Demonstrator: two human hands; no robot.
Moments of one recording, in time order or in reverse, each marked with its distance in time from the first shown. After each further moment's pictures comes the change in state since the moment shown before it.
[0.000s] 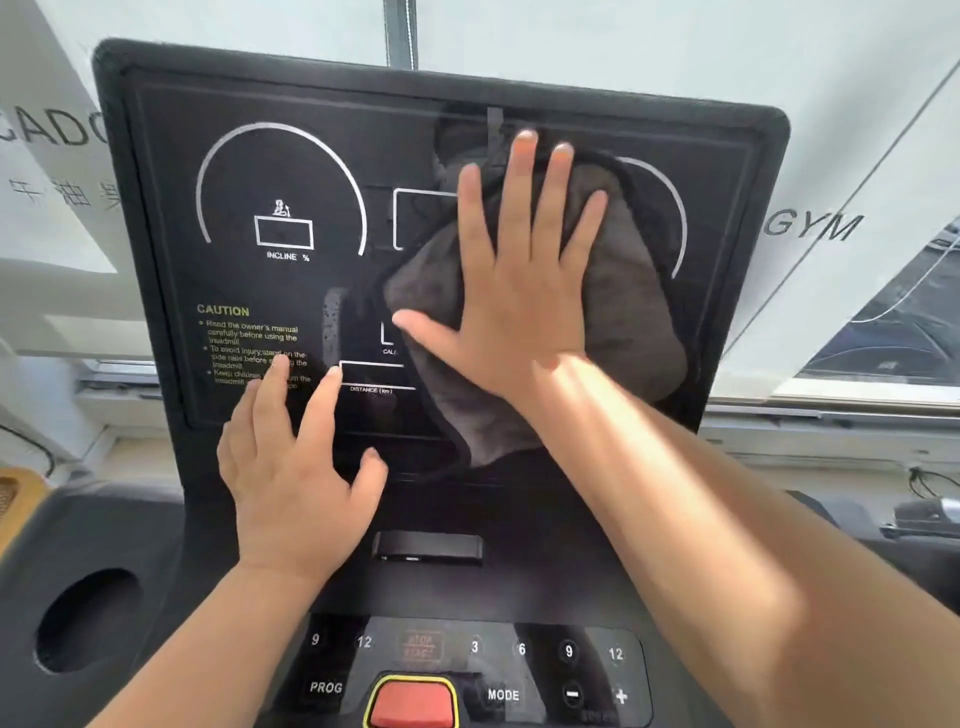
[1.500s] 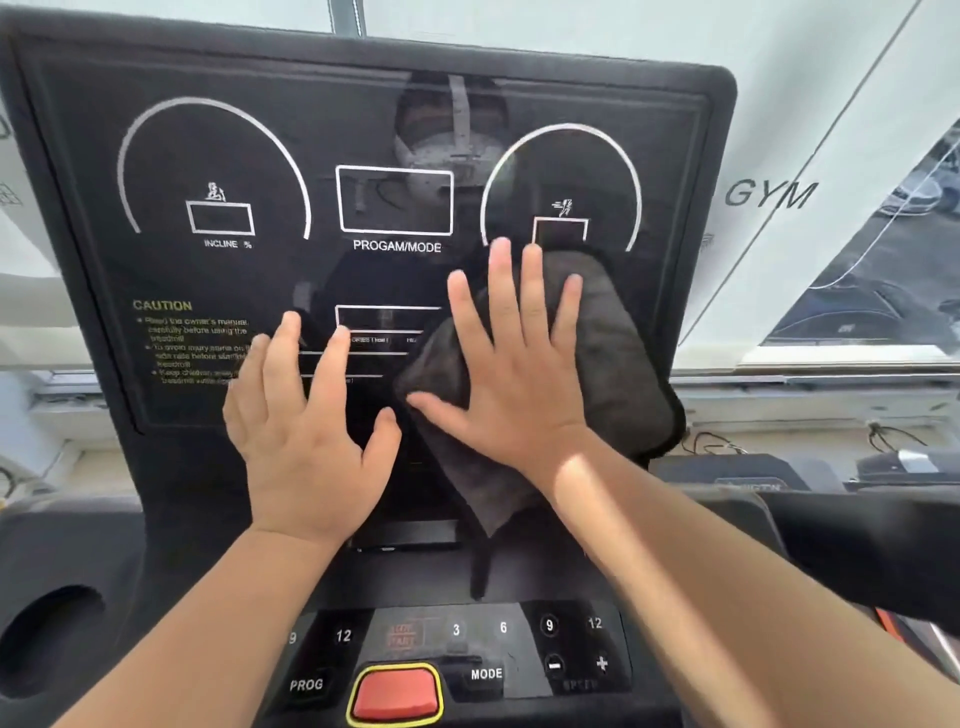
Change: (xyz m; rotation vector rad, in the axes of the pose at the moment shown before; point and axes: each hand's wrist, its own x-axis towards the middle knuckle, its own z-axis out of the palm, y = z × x) left_hand 0.016 0.032 0.012 -0.023 0.101 0.166; right_hand -0.084 0.024 0.026 0.009 -0.049 -0.066
